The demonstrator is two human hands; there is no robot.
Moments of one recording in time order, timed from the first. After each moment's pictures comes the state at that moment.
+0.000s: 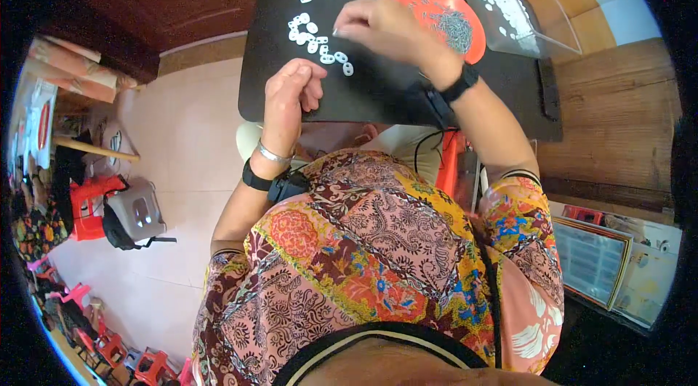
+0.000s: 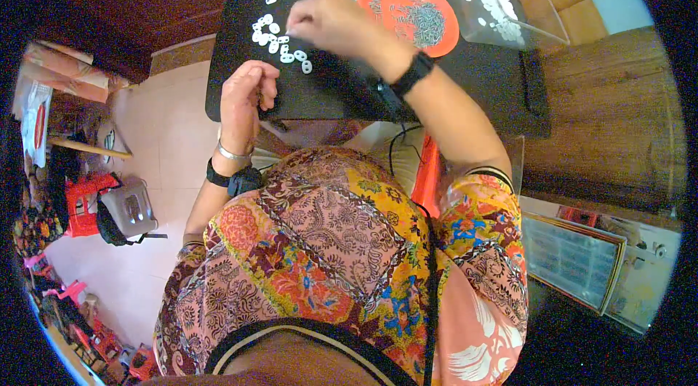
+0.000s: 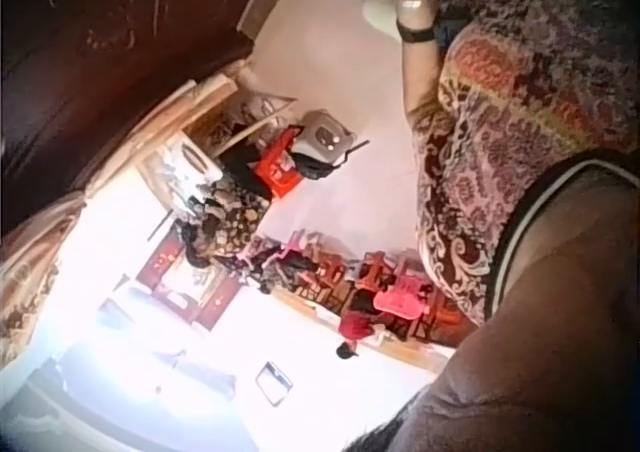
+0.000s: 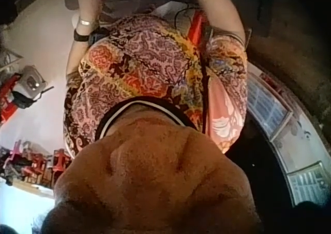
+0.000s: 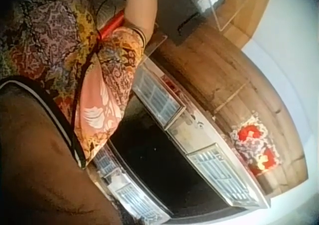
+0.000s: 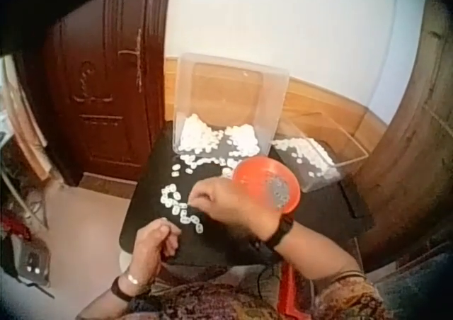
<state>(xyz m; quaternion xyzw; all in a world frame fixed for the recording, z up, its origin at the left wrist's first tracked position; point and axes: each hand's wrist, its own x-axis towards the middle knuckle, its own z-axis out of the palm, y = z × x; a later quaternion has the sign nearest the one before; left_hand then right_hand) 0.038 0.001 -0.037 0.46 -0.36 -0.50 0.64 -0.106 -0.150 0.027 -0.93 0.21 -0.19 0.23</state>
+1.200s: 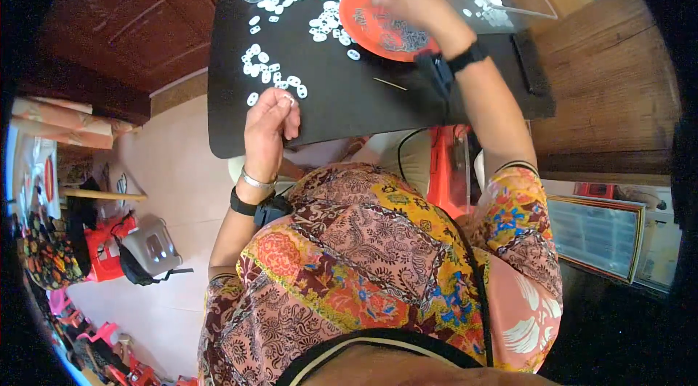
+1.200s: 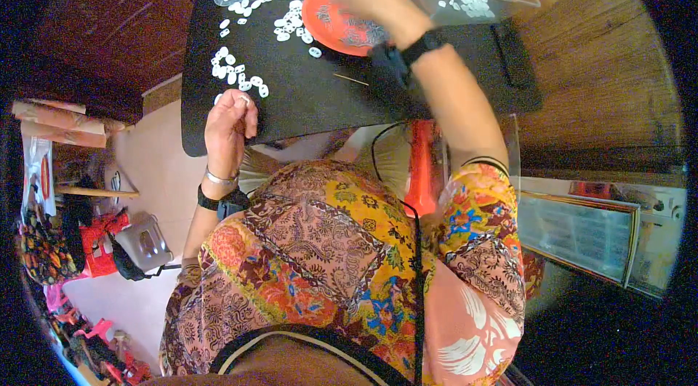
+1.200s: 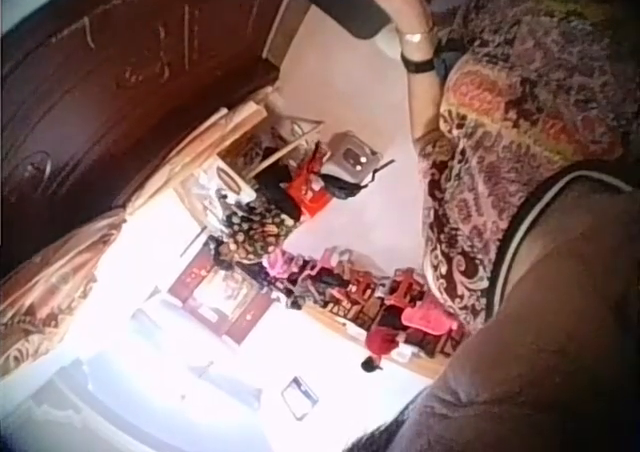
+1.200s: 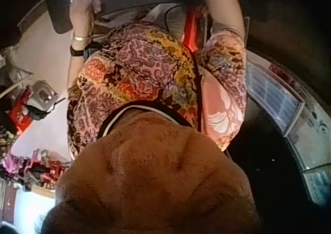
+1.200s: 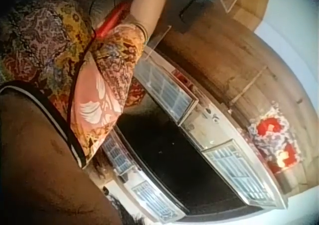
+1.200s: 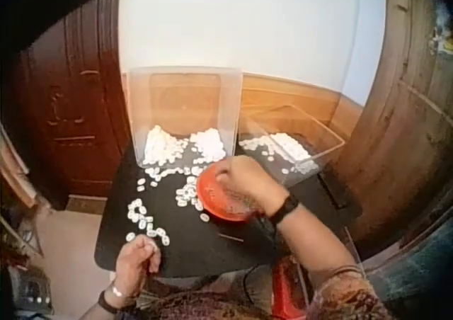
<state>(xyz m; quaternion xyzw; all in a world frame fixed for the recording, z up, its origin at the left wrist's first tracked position) 0.014 -0.011 -0.039 0.43 -0.38 -0.56 0.60 -0.208 -0.230 0.039 -0.90 0.40 -0.17 0.11</state>
